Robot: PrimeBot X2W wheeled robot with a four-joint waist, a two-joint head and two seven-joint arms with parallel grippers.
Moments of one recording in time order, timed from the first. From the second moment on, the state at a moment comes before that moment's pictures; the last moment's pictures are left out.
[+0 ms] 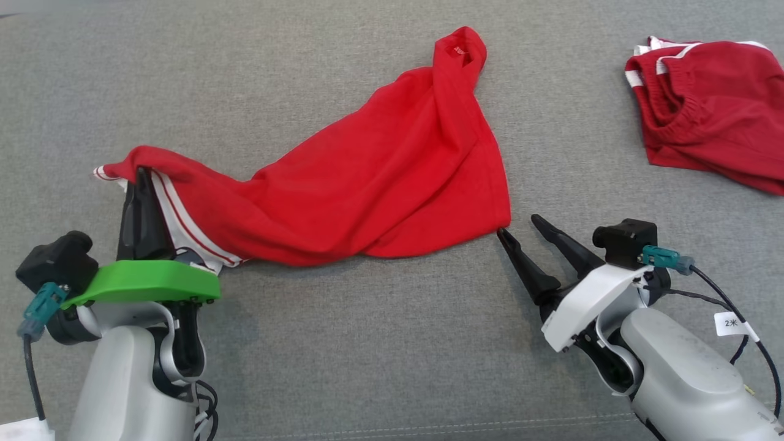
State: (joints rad) left arm -0.29 0.03 -0.07 0.19 -0.56 0.12 -0.25; right arm -0.37 -0.27 0.68 0.45 0.68 0.12 -0.24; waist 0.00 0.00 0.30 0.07
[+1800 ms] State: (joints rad) left arm -0.29 0.03 -0.05 0.06 -0.63 0.10 -0.25; right arm -0.51 -0.41 0.49 0.05 0.85 0.12 -0.25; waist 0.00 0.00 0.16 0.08
